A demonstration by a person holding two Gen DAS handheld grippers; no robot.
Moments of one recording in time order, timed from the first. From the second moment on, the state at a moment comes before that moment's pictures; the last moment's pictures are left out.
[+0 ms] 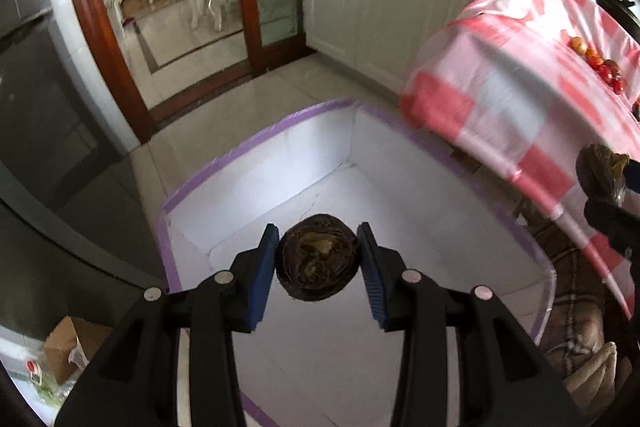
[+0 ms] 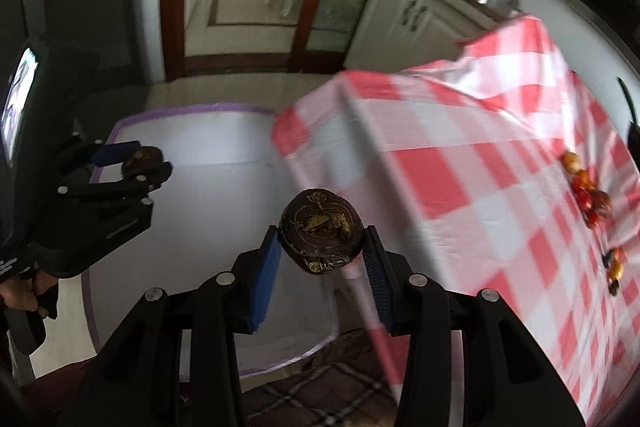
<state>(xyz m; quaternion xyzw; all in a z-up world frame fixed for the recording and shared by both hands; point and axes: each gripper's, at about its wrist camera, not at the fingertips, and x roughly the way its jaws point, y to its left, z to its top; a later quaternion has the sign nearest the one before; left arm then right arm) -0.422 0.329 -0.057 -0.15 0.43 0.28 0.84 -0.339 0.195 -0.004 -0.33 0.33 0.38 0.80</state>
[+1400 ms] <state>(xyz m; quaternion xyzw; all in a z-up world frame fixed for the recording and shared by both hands) -0.431 0.355 -0.092 -0.12 0.47 0.35 0.80 -0.336 0.255 -0.096 -0.37 0.42 0.42 0.72</state>
